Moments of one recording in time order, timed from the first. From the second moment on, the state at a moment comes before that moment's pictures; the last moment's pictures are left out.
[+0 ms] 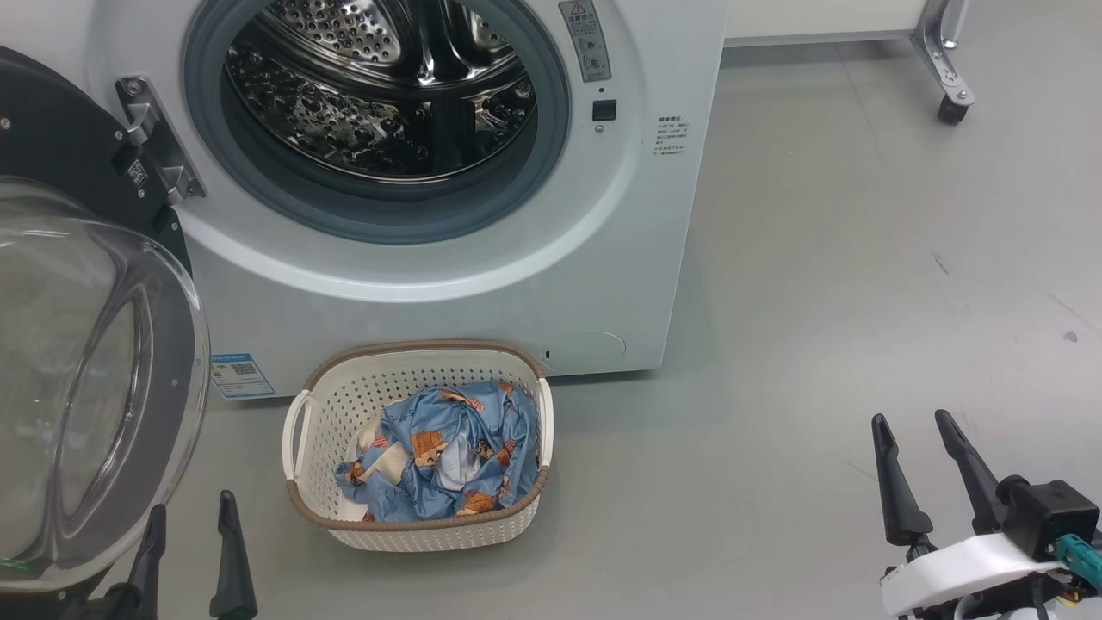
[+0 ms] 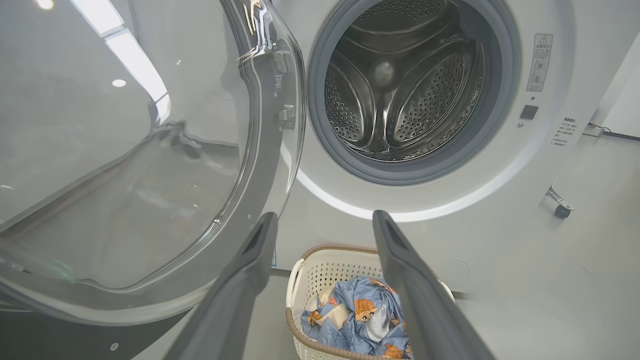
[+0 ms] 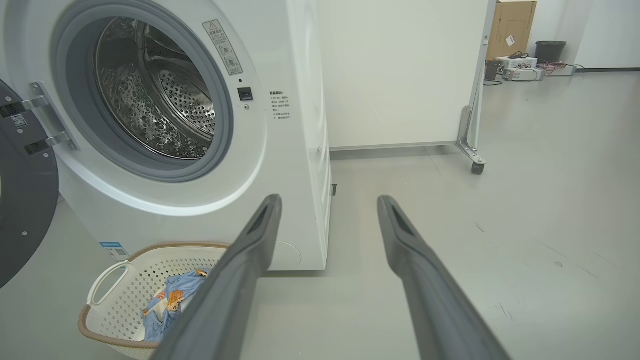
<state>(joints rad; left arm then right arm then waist) 0.07 0.06 -0.02 0.13 -0.24 -0.08 -0.25 0.09 -0.11 0.03 0.14 0.24 0.12 -0.26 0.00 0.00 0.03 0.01</state>
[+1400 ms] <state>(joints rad) 0.09 0.05 -0.01 0.13 -0.21 -0.09 -0.25 0.09 -0.11 0.03 0.14 0.24 0.12 -0.26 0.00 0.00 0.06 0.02</state>
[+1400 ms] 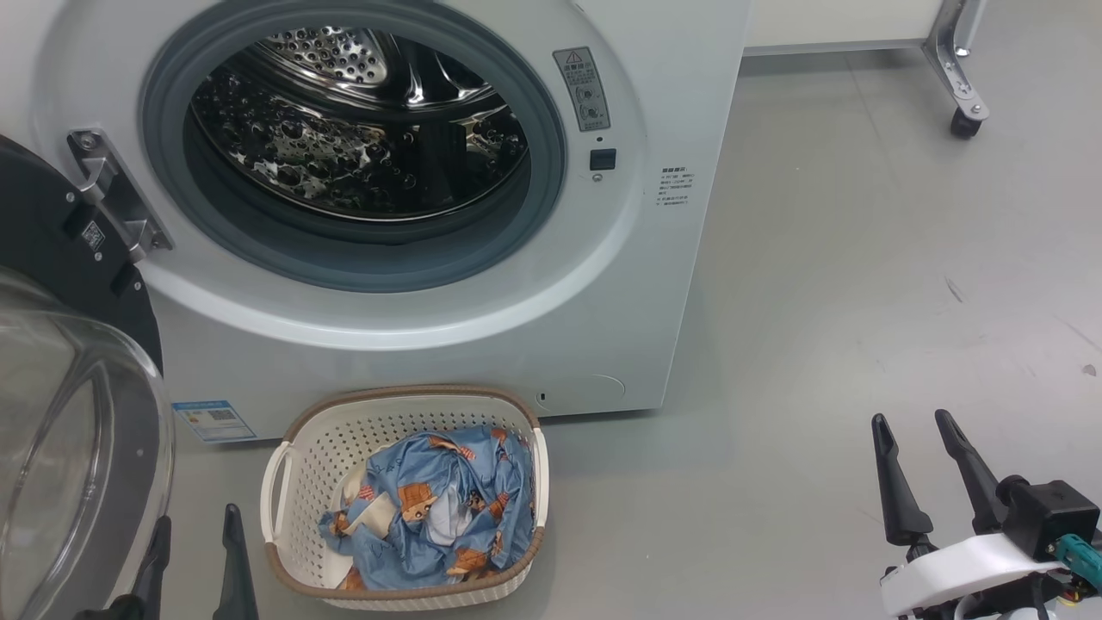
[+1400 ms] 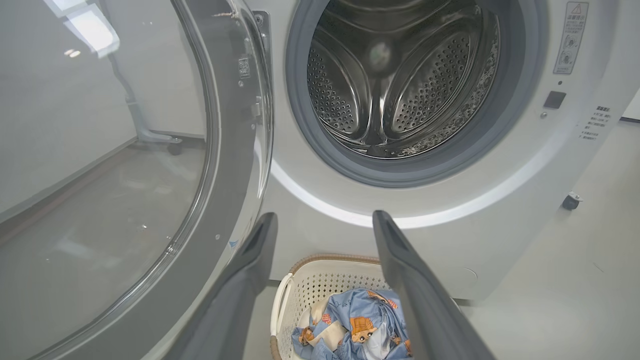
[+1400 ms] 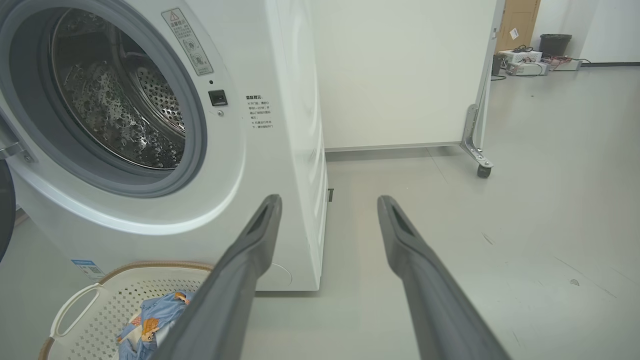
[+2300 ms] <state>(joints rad) 0.09 0.05 -0.01 0.12 -0.19 -0.09 -0.25 0.09 -0.11 0.04 0.14 0.24 0.12 -0.26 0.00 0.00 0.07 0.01</state>
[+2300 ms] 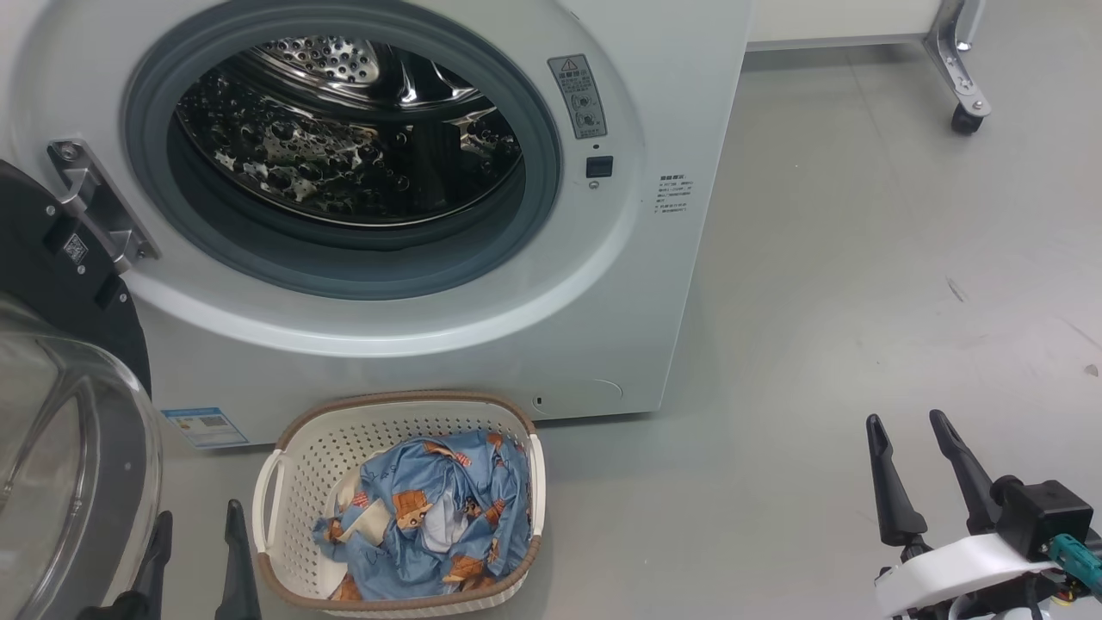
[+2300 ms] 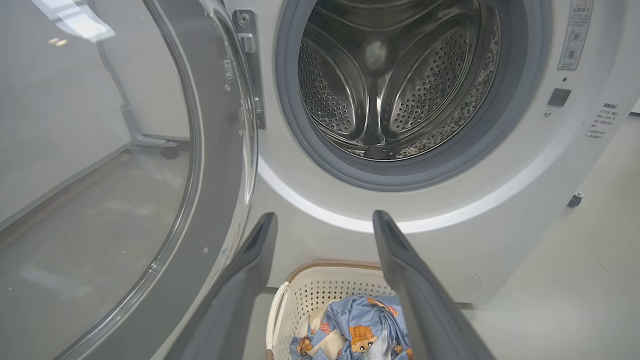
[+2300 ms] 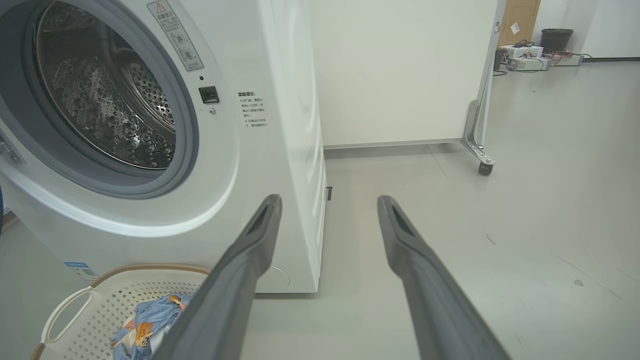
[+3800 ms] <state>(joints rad) -0.21 0.13 -0.07 0.37 -0.25 -0.12 -0.03 -0.15 -0.07 0.11 0.10 0.25 0.12 -0.26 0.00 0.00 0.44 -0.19</state>
